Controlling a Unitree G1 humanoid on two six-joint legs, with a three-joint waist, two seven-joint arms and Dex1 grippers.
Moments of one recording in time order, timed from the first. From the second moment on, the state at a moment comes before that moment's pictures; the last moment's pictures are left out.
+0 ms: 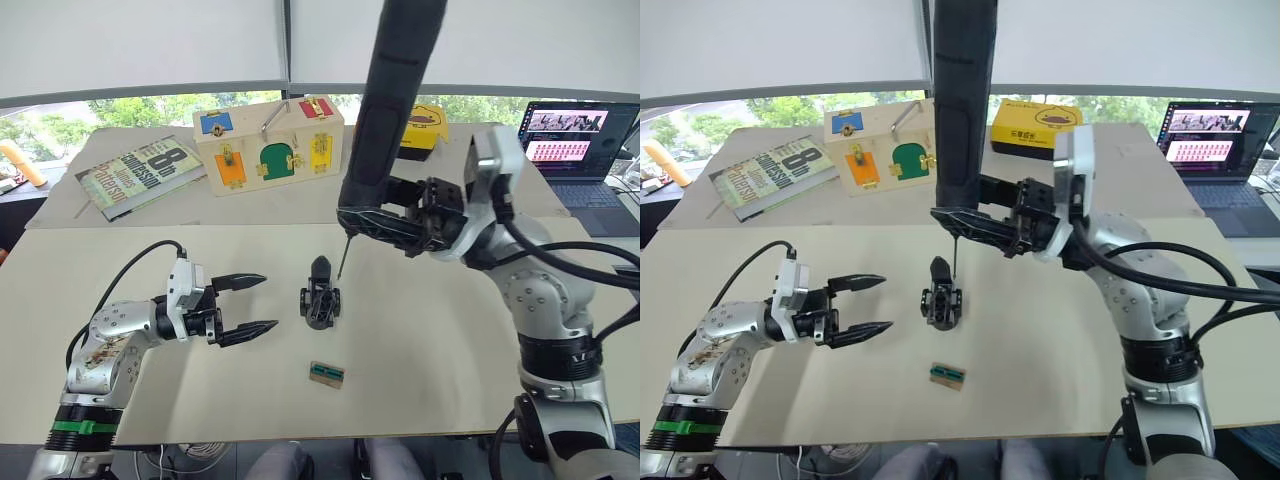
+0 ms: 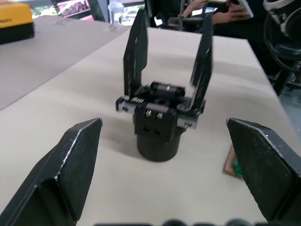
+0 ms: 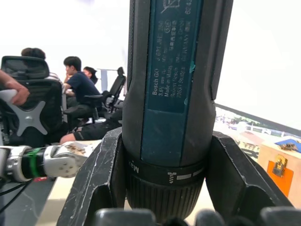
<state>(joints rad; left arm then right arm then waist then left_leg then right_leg) -0.20 0.64 0.07 -0.02 -0.54 0.14 -1.25 -0.67 -0.47 -0.01 -0.25 0.82 0.49 0.92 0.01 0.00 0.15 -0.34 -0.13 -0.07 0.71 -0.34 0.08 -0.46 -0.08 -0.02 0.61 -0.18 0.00</state>
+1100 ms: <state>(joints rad) -0.28 0.54 -0.03 0.06 -0.45 0.09 -1.23 -0.70 -0.34 0.14 -0.21 0.65 0.49 0.96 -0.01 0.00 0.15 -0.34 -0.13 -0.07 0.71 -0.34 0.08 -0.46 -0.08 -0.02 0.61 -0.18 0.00</state>
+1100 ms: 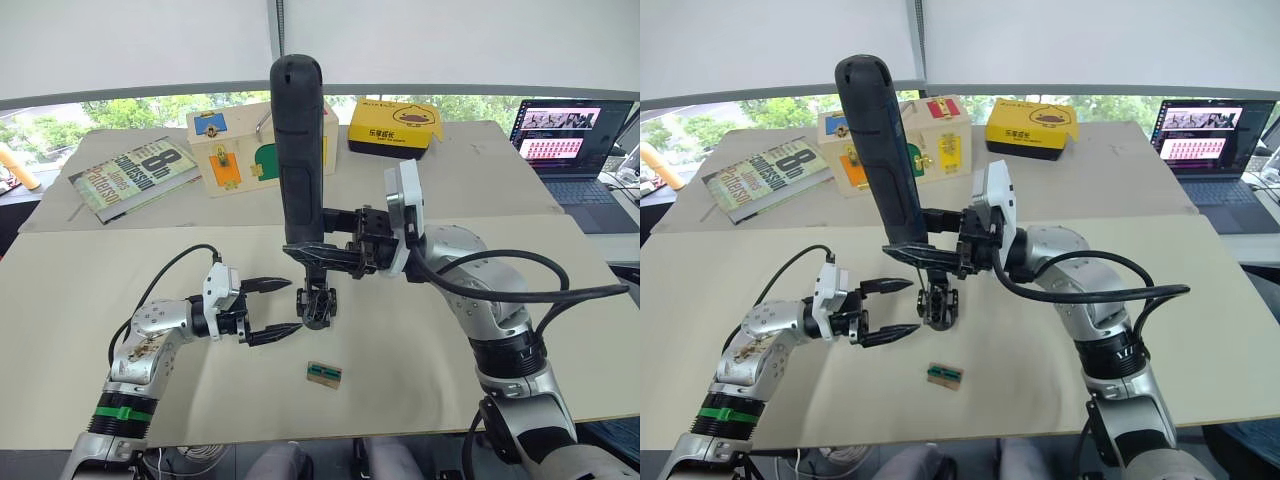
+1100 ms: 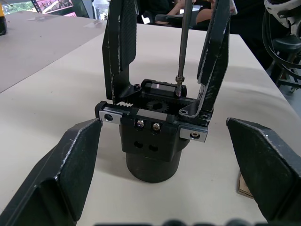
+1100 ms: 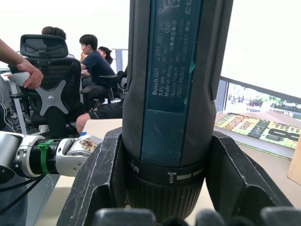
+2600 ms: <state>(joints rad) -0.27 0.54 -0.04 0.06 -0.42 0.09 -1.23 -0.66 -0.33 0.15 -0.21 0.62 0.50 0.96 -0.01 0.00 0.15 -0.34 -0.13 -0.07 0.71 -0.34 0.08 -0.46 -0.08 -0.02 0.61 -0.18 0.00</state>
